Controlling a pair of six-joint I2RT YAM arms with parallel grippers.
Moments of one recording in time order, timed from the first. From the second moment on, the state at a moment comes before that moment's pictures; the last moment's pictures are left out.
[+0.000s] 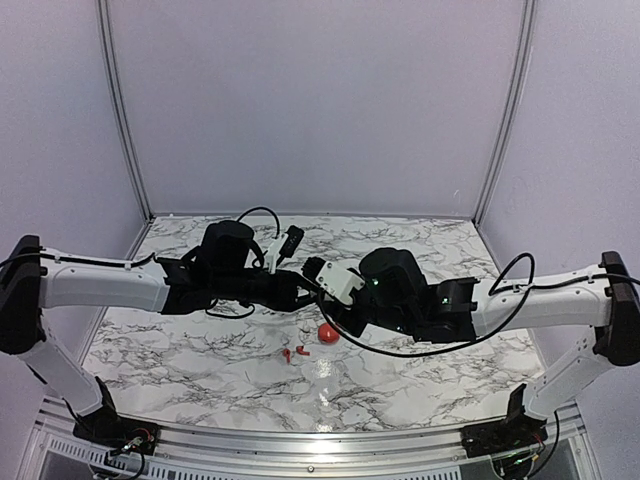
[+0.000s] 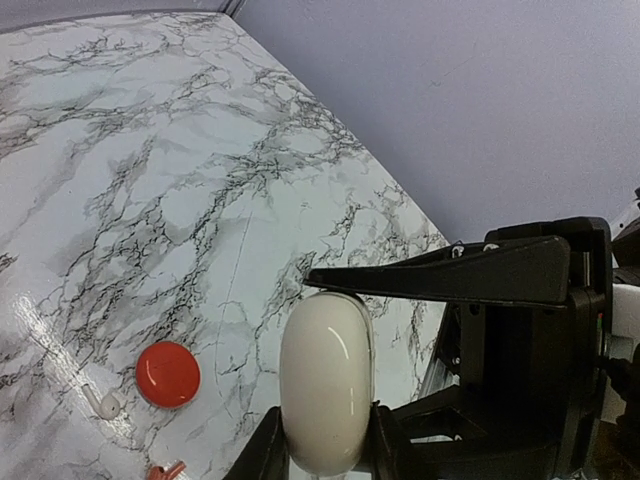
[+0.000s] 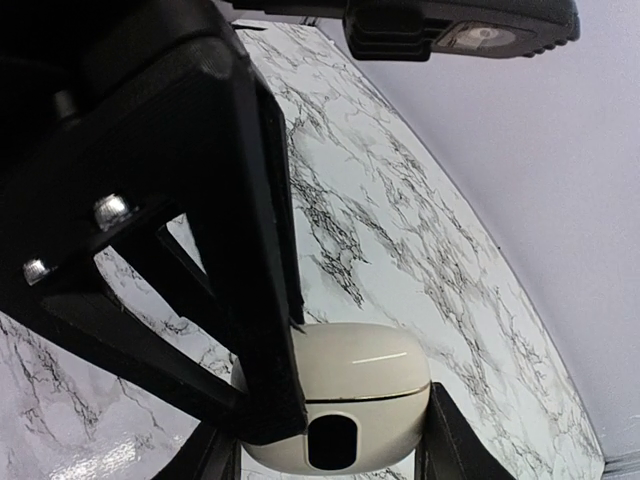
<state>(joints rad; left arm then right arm) -0.90 1.57 0.96 0.18 0.40 -0.54 1.13 1.46 0.95 0.00 0.34 -0.29</state>
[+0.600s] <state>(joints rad) -0.90 1.57 0.95 0.19 0.42 -0.50 1.12 1.38 0.89 0.03 0.24 -0.28</state>
